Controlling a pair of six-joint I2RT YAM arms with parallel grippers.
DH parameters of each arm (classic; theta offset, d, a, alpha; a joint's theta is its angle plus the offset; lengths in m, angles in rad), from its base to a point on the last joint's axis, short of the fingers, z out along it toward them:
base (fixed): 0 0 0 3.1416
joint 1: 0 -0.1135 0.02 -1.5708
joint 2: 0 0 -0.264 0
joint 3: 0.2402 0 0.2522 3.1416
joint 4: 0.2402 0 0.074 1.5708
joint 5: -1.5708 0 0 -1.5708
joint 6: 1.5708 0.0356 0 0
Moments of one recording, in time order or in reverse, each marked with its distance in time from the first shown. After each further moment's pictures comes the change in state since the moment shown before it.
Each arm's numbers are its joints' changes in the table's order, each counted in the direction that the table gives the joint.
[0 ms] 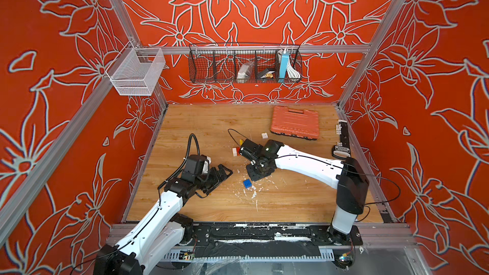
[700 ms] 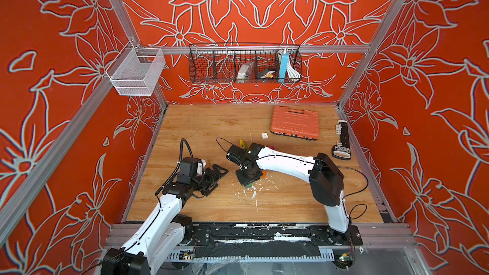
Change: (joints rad) left arm -0.138 0.022 -0.070 -0.073 -0.104 -0.056; right arm -0.024 -0.206 0.118 0.001 0.060 -0.007
